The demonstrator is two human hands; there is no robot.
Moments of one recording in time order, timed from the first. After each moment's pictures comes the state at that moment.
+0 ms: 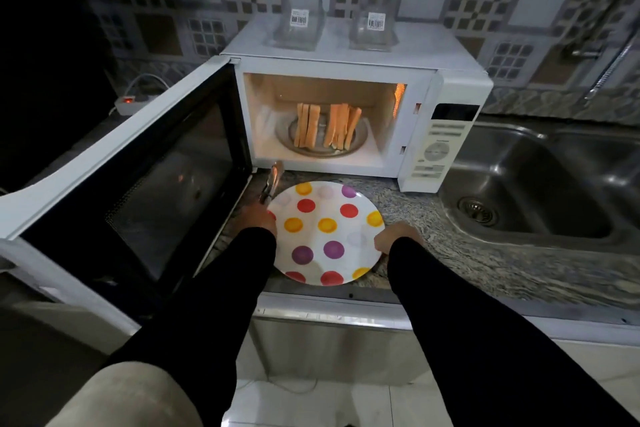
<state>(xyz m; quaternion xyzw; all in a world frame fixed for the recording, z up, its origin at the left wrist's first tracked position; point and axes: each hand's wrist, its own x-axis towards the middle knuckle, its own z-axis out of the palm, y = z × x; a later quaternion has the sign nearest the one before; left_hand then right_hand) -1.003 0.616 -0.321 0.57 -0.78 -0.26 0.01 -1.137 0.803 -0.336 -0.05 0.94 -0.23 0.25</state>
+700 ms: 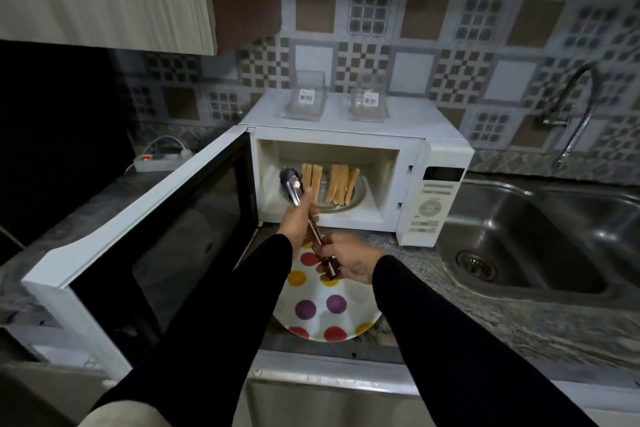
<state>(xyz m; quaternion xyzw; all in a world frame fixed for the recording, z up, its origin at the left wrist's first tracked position) -1.051 0.629 -0.250 0.33 -0.57 -0.73 0.18 -1.091 0.745 -0.251 -0.26 0.68 -0.50 0.47</state>
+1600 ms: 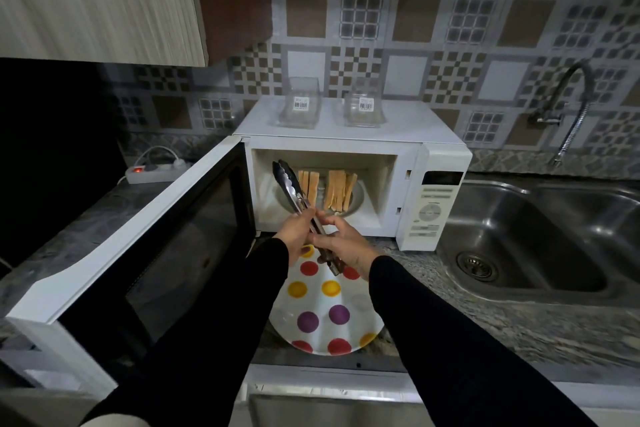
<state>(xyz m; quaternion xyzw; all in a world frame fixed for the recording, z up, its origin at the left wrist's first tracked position) -1.057 0.620 -0.249 0.34 -0.61 -0.71 0.12 -1.111 0.729 -0.250 -0.28 0.73 -0.52 0.35</state>
